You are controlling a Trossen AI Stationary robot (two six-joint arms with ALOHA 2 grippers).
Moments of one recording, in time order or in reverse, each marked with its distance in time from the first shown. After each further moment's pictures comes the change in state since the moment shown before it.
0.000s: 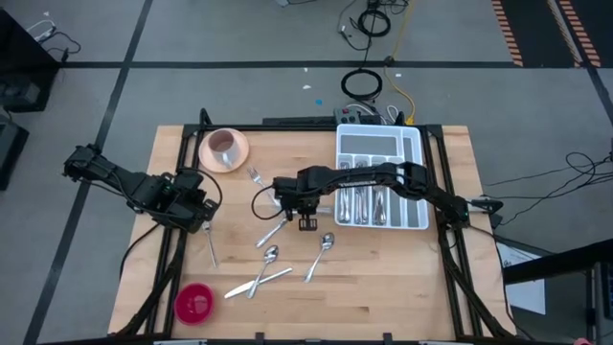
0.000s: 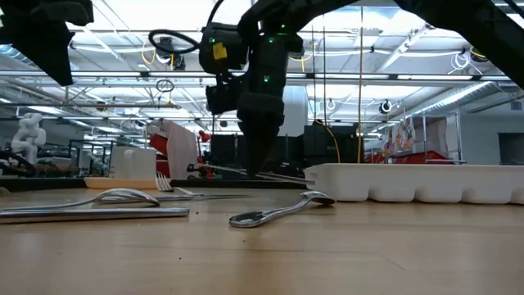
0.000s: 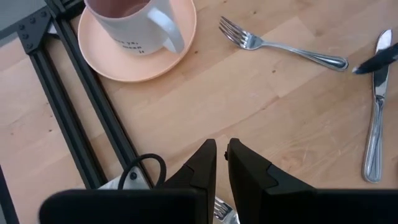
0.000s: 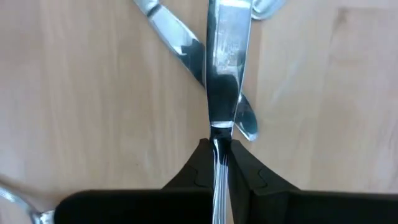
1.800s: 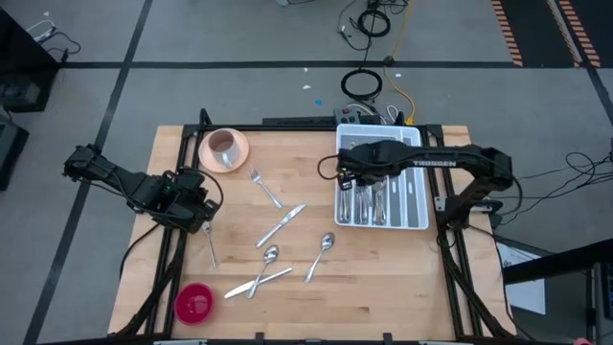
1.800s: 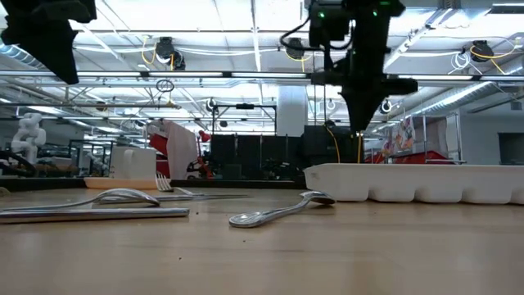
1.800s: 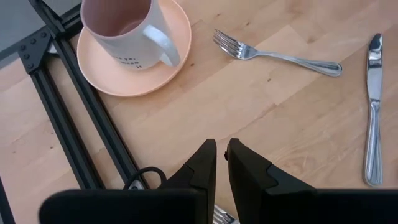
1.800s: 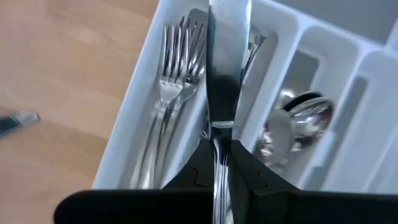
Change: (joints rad) left arm 0.000 0.000 0.000 0.019 -0.042 0.056; right arm -0.145 -0.681 -0.664 -0.045 0.246 1.127
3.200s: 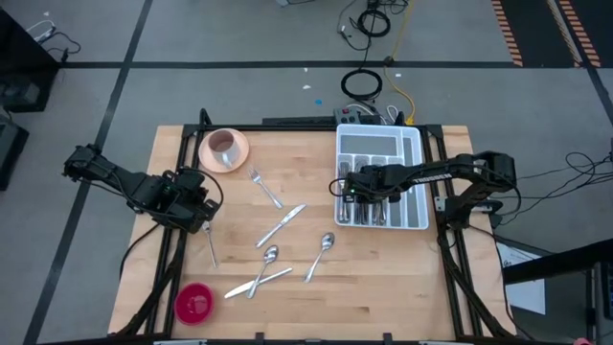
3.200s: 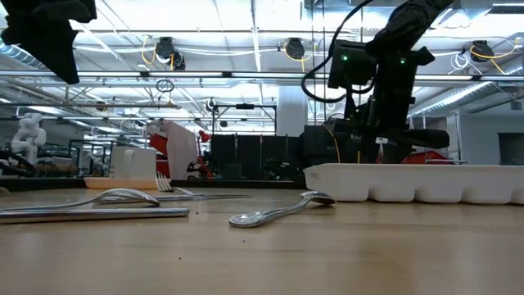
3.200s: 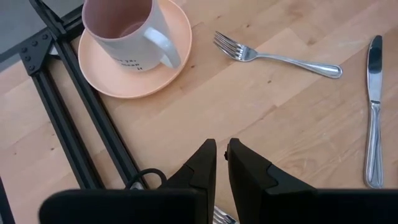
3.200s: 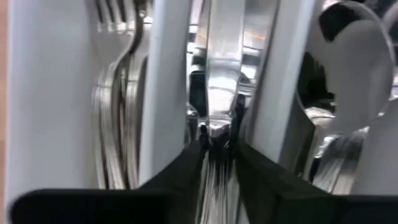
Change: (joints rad) left arm 0.000 0.000 0.000 -0.001 -0.007 0.001; right arm 0.053 -0.029 -0.420 0.443 -0.053 0.293
